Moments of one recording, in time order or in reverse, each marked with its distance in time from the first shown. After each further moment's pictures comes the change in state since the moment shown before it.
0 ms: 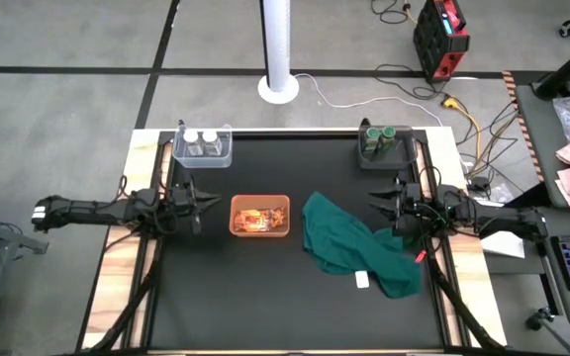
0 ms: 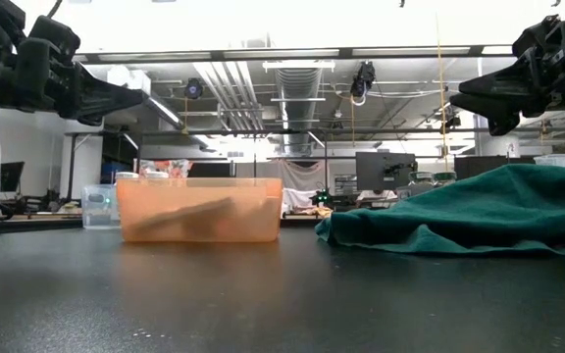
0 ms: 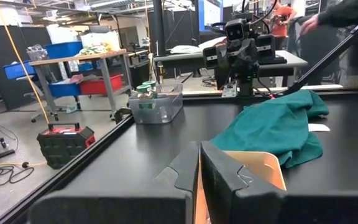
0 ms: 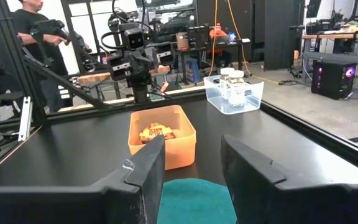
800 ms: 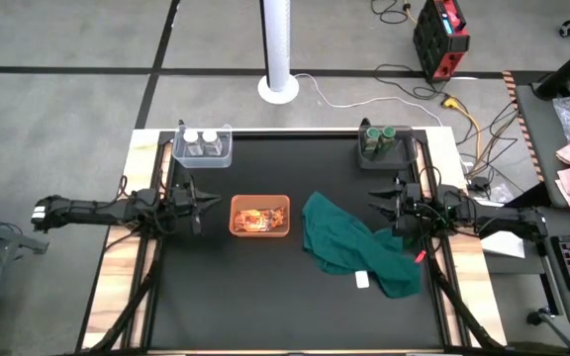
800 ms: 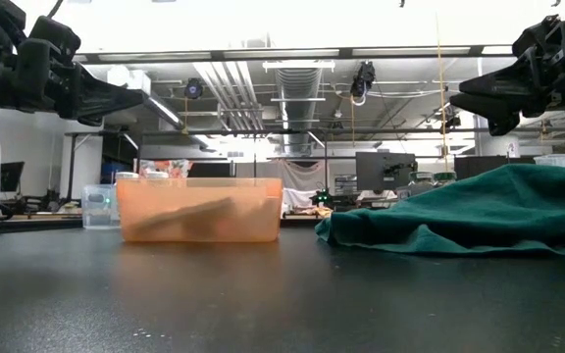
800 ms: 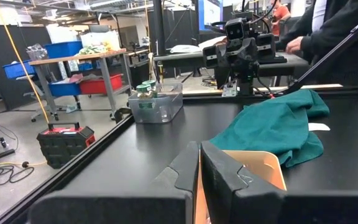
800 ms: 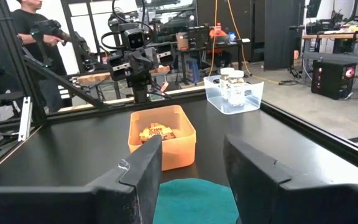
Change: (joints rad) left arm 0.000 0.003 0.000 0.000 0.000 0.000; right arm 0.000 0.000 0.000 0.000 0.000 0.000
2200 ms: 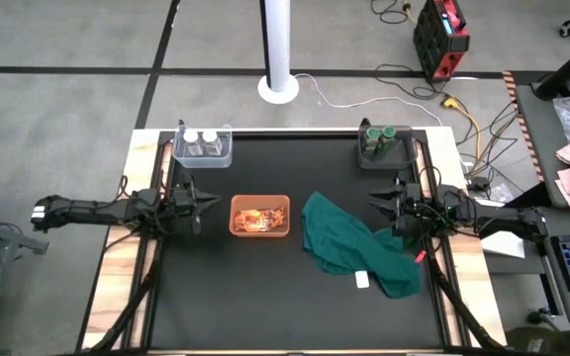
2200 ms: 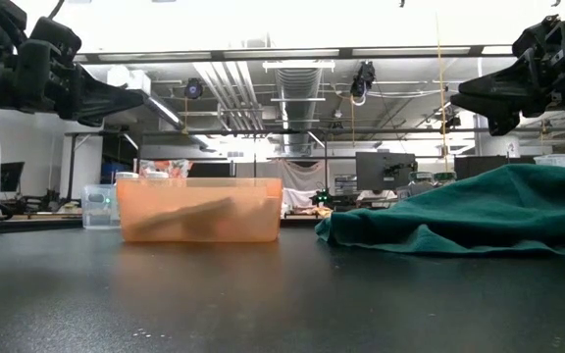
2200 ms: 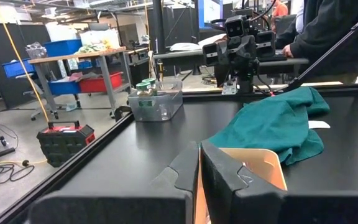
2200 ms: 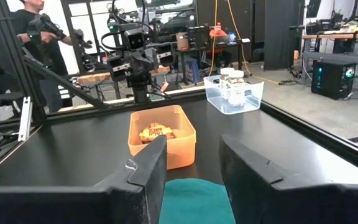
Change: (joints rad) left arm 0.000 0.008 0.000 0.000 0.000 0.000; right arm 0.000 0.000 0.000 0.000 0.000 0.000
